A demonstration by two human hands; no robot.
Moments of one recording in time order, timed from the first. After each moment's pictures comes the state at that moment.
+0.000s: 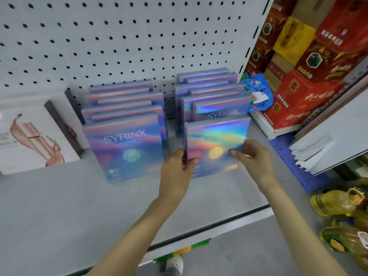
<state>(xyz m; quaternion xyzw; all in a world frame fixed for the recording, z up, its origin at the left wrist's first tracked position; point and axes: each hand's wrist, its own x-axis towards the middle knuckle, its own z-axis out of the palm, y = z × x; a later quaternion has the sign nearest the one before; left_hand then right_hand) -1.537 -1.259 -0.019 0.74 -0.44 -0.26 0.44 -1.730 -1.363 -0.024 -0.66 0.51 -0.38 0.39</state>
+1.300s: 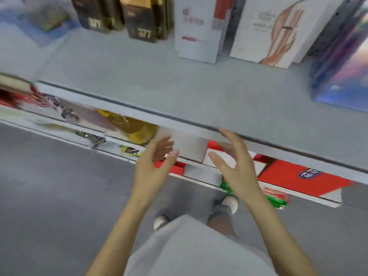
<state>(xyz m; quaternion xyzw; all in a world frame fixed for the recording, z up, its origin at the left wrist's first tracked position) -1.332 -0.759 -0.027 0.77 -0.17 -0.20 0.58 -1.444 -0.921 -0.040 -0.76 0.24 -0.17 0.58</state>
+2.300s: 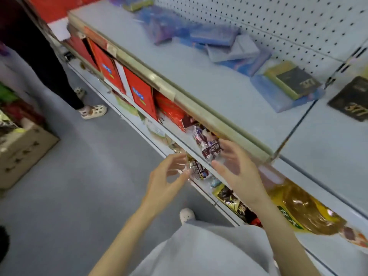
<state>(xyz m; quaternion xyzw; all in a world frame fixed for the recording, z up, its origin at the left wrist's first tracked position) -0.943 -0.347 -0.036 0.81 -0.08 -0.10 0.58 -0.962 -0.552 -0.033 -0.81 0.05 -0.01 0.58</state>
